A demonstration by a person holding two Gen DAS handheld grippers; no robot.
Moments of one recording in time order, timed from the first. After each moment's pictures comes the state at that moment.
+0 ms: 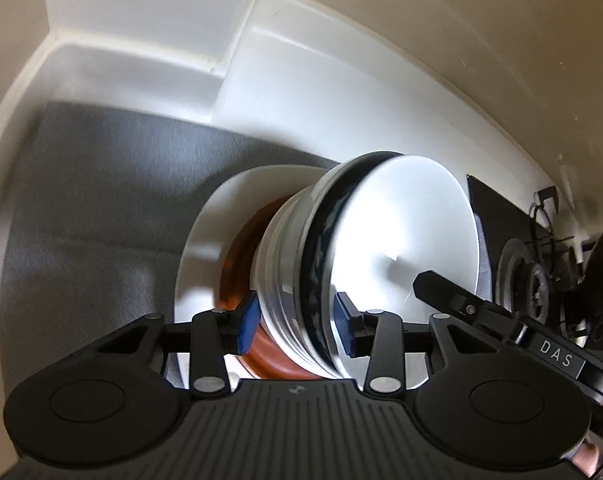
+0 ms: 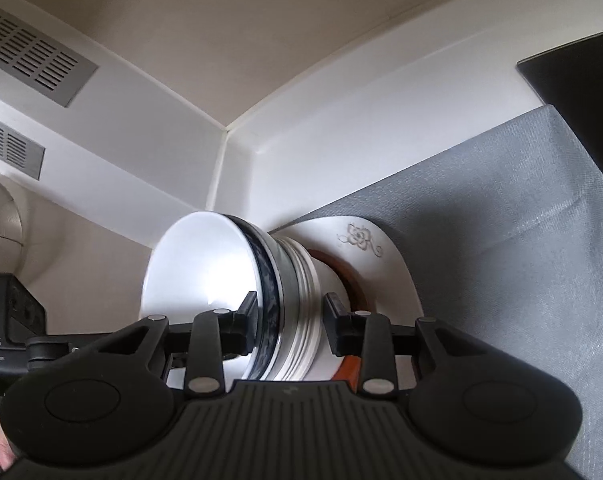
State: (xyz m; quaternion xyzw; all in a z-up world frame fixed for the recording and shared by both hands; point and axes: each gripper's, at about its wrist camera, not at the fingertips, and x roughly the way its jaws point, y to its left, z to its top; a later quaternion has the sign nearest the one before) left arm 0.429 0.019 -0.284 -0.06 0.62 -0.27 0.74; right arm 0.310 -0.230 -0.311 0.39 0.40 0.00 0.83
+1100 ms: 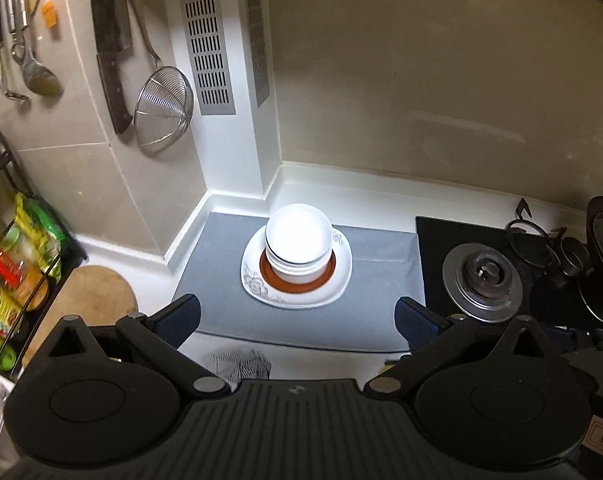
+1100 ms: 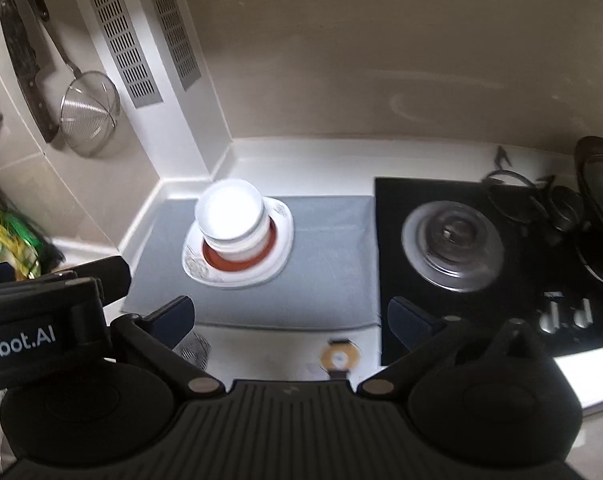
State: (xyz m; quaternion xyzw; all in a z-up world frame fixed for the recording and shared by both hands) left arm 0.032 -0.020 0.011 0.07 0.40 -0.10 0.91; right arm 0.013 -0.187 -0.051 0.13 0.42 -0.09 0.89
